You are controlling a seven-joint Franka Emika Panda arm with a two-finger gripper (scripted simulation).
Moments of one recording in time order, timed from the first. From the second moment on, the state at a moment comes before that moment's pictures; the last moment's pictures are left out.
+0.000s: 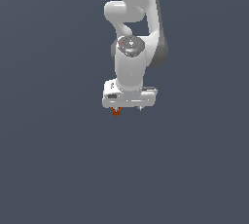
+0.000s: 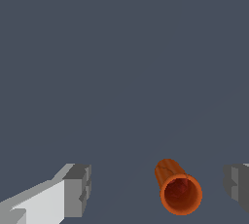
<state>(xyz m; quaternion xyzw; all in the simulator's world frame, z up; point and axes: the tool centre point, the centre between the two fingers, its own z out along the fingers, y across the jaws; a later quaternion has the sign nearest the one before) 0.001 0.016 0.161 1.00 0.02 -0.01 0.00</state>
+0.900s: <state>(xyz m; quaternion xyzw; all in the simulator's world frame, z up) 0.004 -0.004 0.173 1.00 -0.01 0.00 0.00</state>
